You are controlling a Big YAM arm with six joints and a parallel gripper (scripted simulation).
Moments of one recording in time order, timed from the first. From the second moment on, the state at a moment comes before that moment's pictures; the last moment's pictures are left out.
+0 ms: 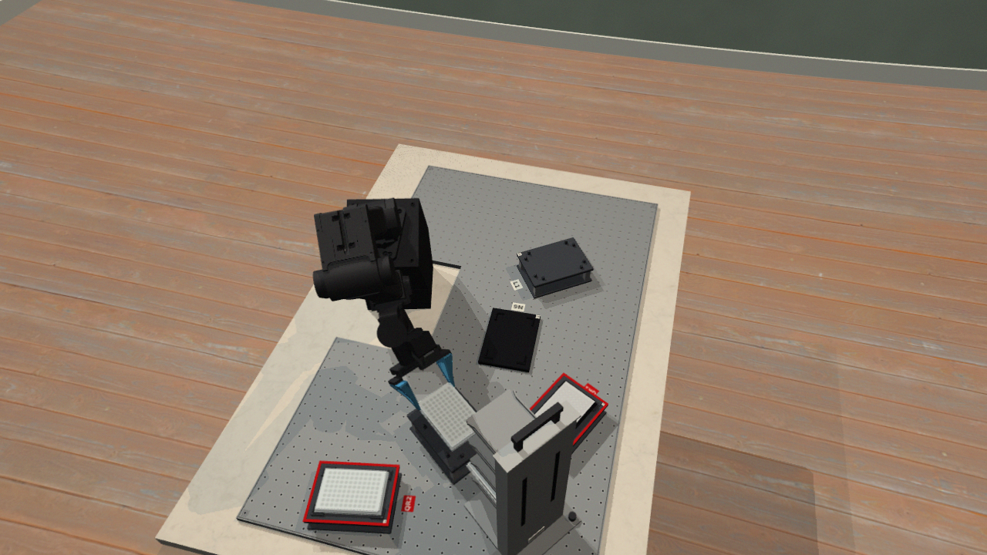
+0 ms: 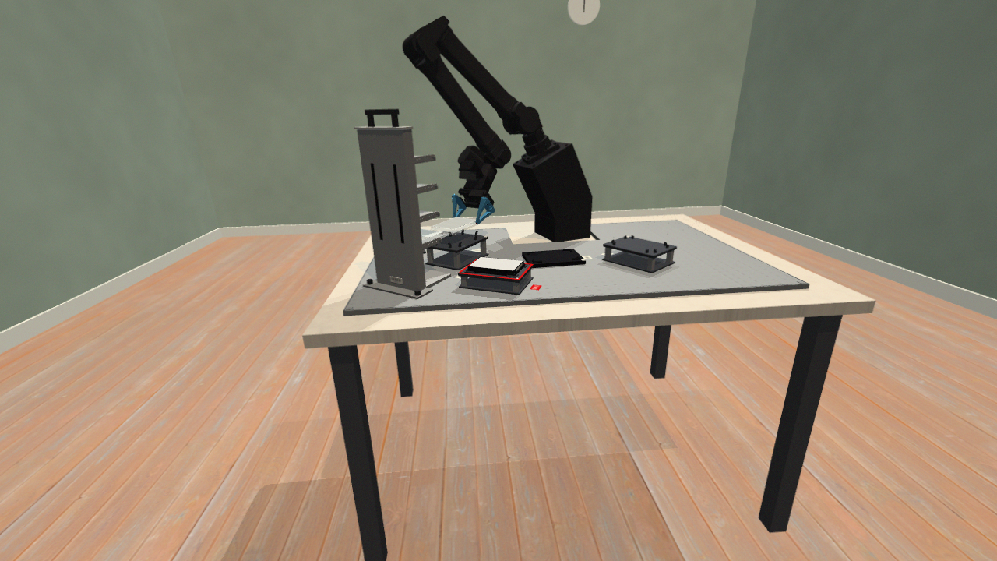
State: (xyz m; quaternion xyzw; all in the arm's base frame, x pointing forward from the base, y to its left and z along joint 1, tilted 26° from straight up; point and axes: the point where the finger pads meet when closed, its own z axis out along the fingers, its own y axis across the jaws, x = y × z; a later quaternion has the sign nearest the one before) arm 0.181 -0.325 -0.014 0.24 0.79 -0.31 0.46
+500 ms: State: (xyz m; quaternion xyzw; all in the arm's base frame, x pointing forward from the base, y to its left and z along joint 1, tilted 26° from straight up) arm 0.180 -0.319 -0.002 0.24 0.80 -0.31 0.46
